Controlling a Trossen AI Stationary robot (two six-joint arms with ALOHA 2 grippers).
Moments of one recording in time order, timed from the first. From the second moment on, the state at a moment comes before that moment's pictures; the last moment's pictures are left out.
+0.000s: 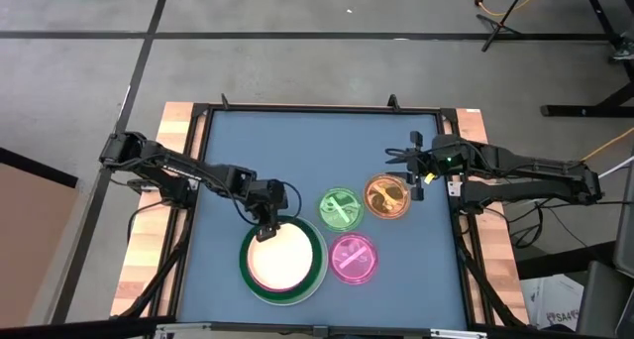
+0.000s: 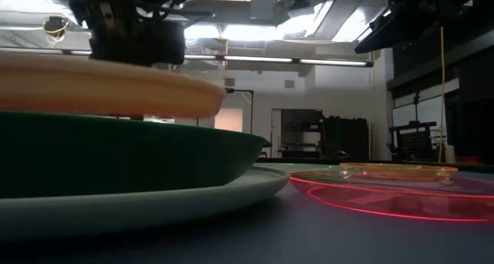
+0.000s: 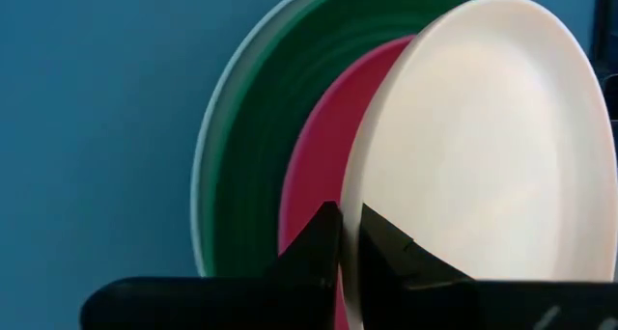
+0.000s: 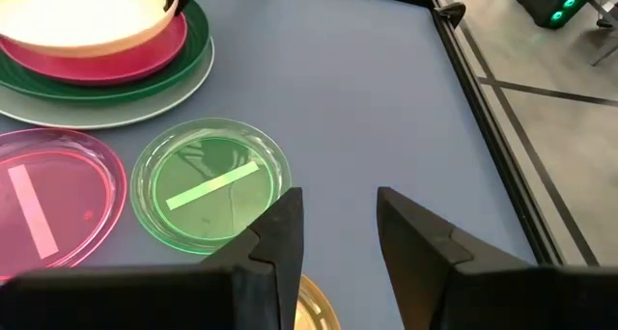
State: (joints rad) left arm -0.11 1.44 0.79 -0.39 0.24 -0.49; right arm -0.15 0.76 0.69 -0.47 -0.03 -0.27
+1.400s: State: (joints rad) left arm -0.18 1.44 0.76 -0.35 0.10 -0.49; right arm -0.15 1.03 0.69 -0.57 -0.08 -0.27
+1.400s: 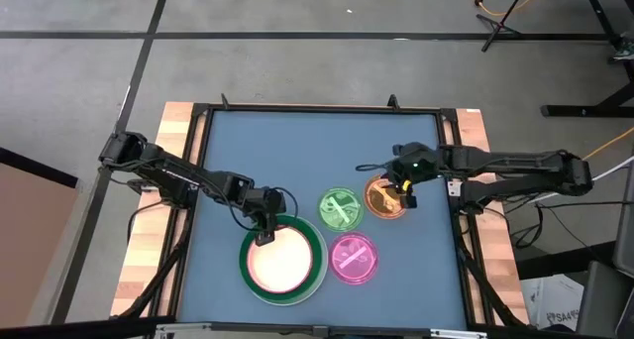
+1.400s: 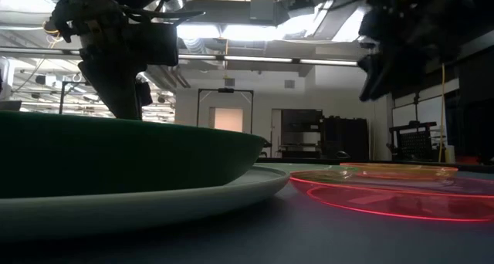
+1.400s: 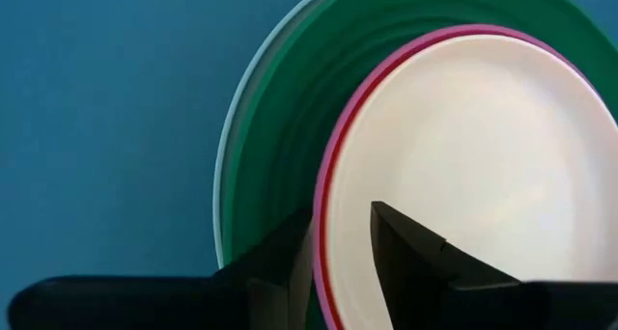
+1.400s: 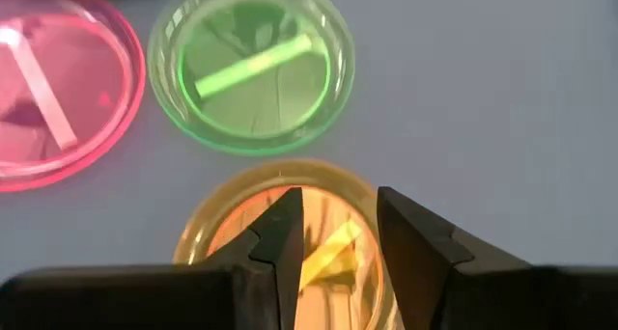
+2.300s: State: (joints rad) left arm -0.18 1.44 0.76 -0.35 0.09 -0.49; right arm -0.15 1.52 0.70 -0.56 0.09 -0.27
